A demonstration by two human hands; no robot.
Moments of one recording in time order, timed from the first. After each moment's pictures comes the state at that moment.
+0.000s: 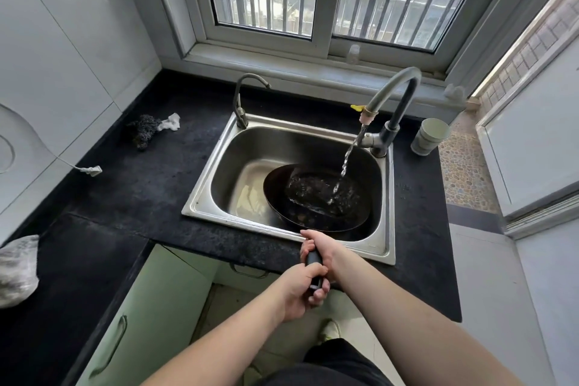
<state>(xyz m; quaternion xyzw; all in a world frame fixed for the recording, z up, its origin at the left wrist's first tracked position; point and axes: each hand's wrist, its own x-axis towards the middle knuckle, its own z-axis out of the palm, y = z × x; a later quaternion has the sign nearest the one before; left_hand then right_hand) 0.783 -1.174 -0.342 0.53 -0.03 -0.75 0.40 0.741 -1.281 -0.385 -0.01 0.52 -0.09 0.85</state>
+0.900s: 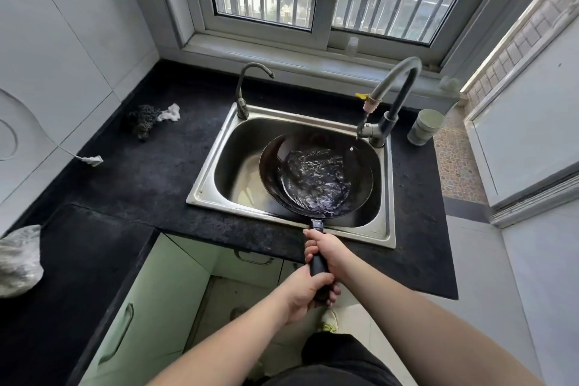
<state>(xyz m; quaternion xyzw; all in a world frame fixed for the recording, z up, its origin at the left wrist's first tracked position) 0.777 -1.134 -0.353 0.53 -0.17 -0.73 0.39 0.733 -1.239 -0.384 -0.19 0.54 -0.14 0.81</state>
